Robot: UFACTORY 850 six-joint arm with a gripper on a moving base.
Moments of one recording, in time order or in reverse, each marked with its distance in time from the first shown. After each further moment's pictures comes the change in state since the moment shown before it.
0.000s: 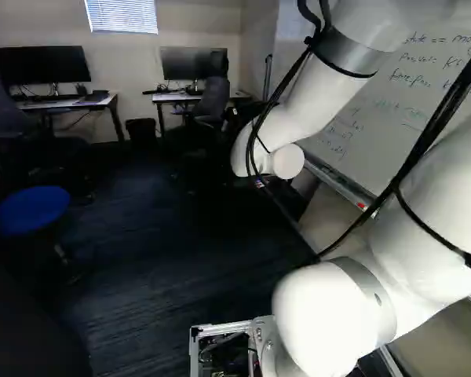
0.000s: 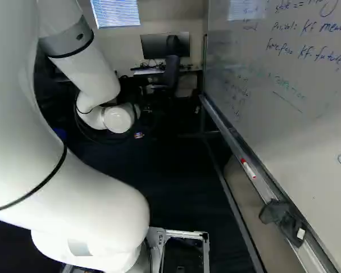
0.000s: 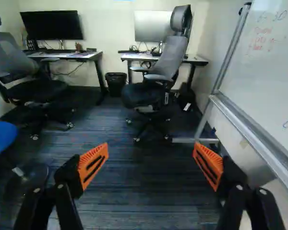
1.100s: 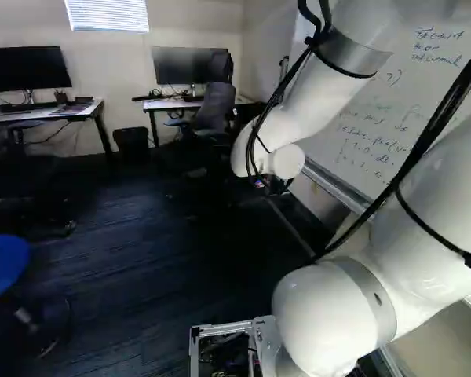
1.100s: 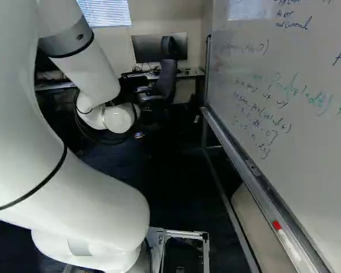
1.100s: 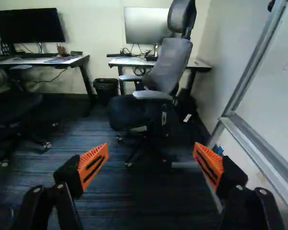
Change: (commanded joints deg) arm 0.0 0.0 0.0 0.0 0.0 0.0
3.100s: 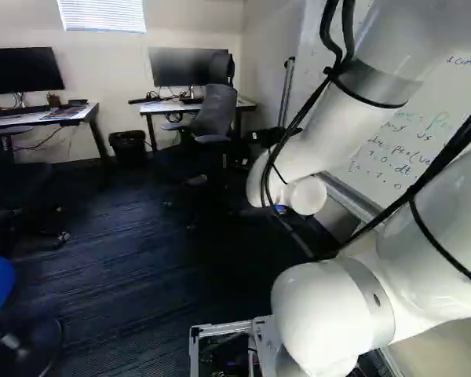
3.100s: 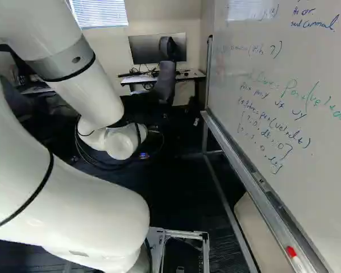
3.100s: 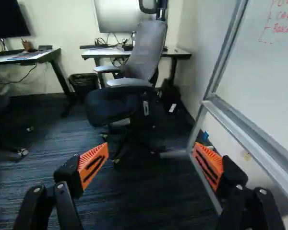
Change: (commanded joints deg) arm -6.1 5.4 13.5 2.5 5.4 0.0
